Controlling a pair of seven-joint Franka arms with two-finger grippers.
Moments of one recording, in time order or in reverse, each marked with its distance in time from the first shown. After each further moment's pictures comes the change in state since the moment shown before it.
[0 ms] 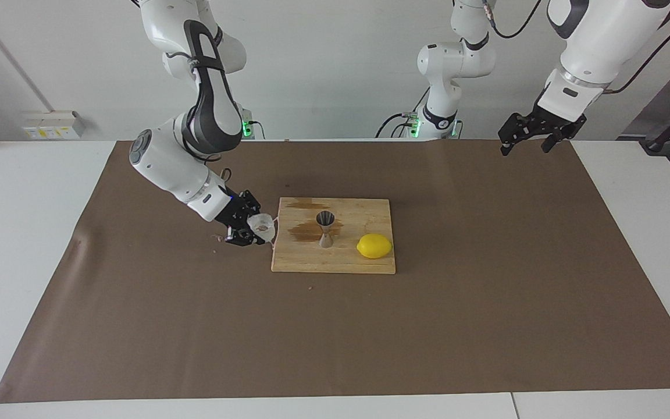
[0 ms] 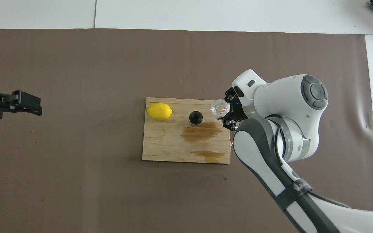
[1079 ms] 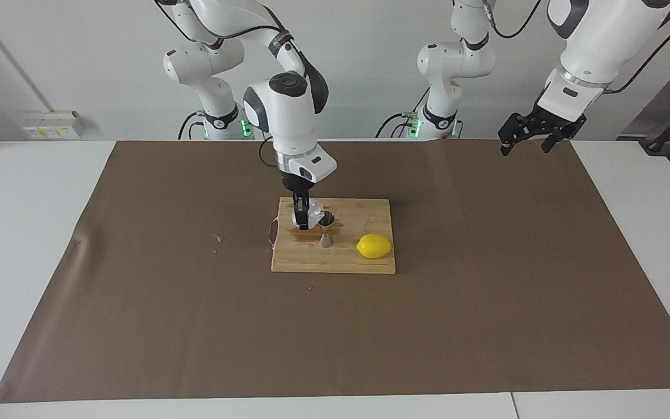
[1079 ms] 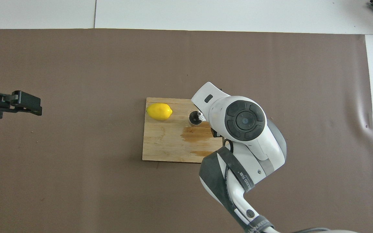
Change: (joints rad) left arm 0.000 0.000 0.000 0.000 0.000 0.000 0.000; right arm 0.151 0.004 0.000 0.042 -0.509 -0.001 0.306
